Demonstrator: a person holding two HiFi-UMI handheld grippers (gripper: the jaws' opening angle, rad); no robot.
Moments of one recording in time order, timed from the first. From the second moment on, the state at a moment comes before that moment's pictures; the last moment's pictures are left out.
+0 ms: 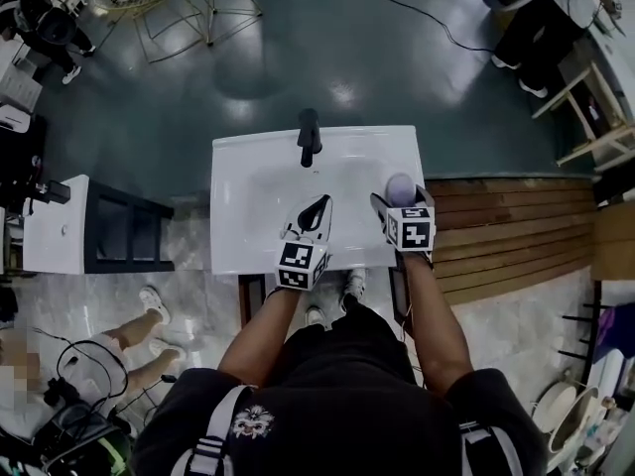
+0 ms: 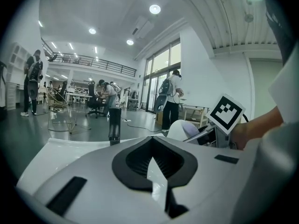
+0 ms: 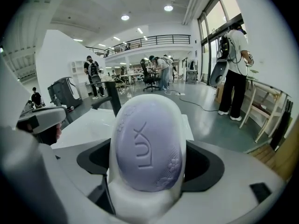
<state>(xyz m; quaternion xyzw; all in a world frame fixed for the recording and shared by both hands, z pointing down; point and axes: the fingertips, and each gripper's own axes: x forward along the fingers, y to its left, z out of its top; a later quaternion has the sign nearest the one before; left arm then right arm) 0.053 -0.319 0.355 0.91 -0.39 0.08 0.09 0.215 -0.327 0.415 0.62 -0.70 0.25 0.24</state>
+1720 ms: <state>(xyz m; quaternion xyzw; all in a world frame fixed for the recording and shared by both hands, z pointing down) -0.011 -0.017 0.358 0.87 -0.48 0.06 0.11 0.156 -0.027 0.404 0.57 -0.75 0.24 0.23</state>
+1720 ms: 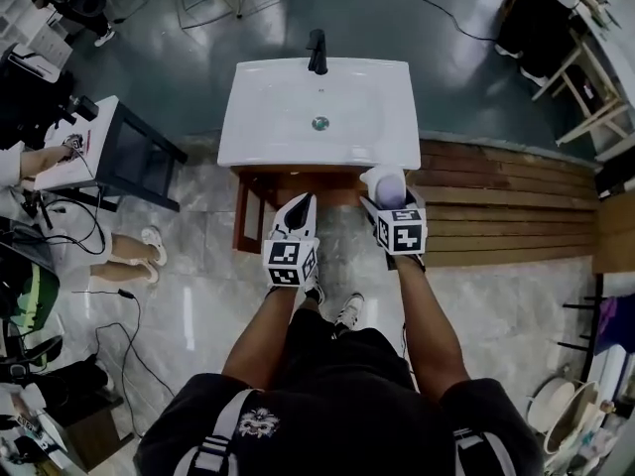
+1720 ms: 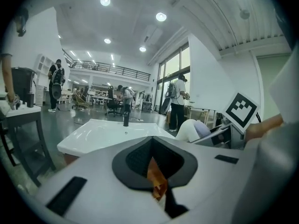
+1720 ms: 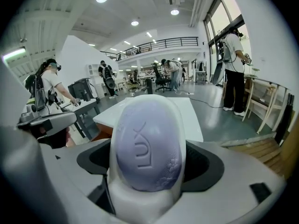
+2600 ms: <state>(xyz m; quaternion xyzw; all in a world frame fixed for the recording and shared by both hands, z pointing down) -0.058 -0.057 0.488 0.87 -0.47 0.09 0.09 0.115 -0.029 0.545 0.58 -0.73 0.26 0.25</state>
